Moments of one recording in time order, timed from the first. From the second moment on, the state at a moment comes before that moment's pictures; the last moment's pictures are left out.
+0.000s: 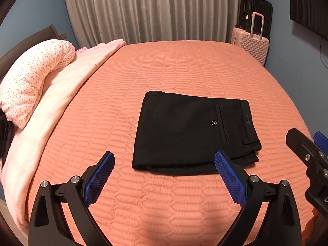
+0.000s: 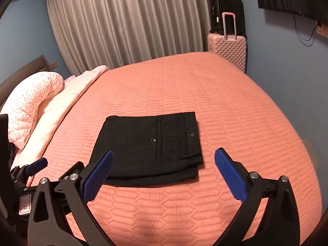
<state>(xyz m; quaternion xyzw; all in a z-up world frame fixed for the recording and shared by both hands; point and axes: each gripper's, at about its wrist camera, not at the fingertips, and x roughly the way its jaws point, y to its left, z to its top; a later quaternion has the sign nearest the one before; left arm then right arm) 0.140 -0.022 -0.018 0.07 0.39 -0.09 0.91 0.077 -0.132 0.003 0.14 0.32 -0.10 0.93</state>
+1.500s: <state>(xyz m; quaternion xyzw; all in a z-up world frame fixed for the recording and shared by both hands) 0.194 -0.015 -0.054 0.10 0.39 -0.06 0.91 0.135 -0.130 -0.050 0.12 0.36 -0.09 0.92</state>
